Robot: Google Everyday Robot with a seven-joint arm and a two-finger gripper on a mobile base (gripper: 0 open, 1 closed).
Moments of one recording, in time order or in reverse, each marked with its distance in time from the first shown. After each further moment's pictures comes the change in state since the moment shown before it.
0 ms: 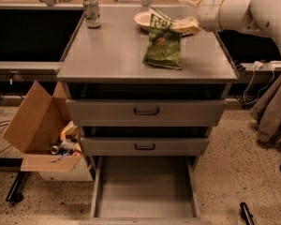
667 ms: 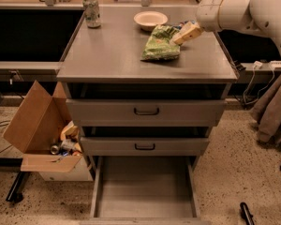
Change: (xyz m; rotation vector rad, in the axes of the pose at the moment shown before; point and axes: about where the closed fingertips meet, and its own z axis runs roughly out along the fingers) arm 0.000 0.000 0.000 0.000 0.000 0.000
